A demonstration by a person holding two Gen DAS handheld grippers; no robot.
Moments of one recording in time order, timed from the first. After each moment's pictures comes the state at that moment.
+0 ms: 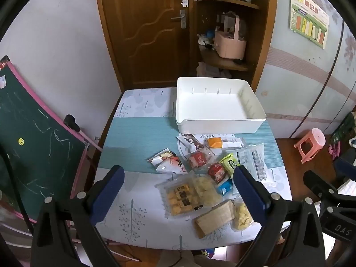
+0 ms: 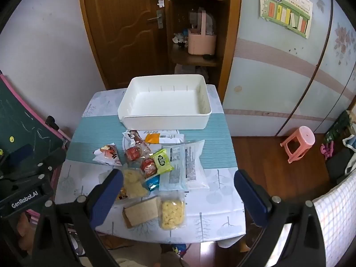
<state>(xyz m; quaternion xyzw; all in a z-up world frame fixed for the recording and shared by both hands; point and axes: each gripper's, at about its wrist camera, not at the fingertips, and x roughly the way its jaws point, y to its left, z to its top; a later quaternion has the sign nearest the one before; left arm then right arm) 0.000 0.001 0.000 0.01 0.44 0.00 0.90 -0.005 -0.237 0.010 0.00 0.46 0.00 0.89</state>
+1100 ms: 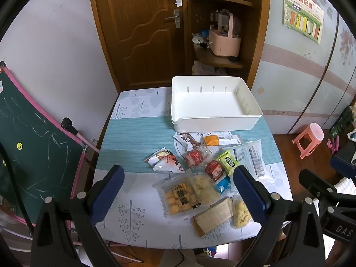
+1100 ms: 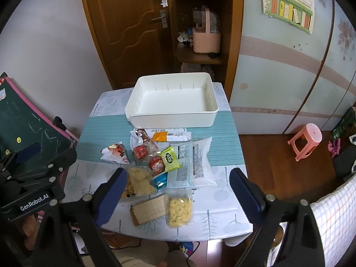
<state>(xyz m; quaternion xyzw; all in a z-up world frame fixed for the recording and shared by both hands) -0.003 -0.009 0.004 0.02 0.44 0.00 0.90 -0.011 -0.240 0.006 0.03 0.47 0.02 0.88</state>
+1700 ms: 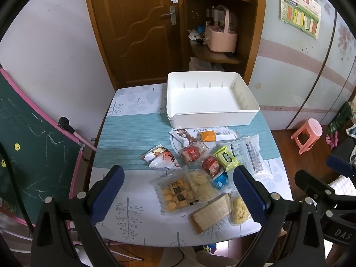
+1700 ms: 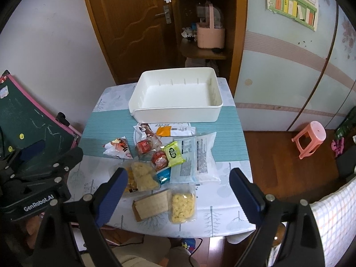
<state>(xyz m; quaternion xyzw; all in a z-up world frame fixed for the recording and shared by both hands) -0.010 -0.011 0.001 0.02 0.45 -0.02 0.89 -0.012 -0.242 -0.001 0.03 0.48 0.04 0.88</state>
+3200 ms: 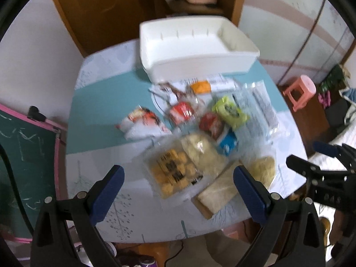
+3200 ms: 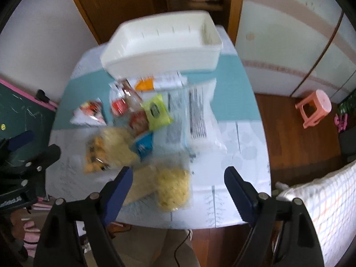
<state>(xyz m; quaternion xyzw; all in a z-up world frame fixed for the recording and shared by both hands) 0.029 -0.019 -0.122 0.07 0.56 -0.09 0.82 0.018 -0.253 -0.126 0.04 0.60 0.02 0.80</state>
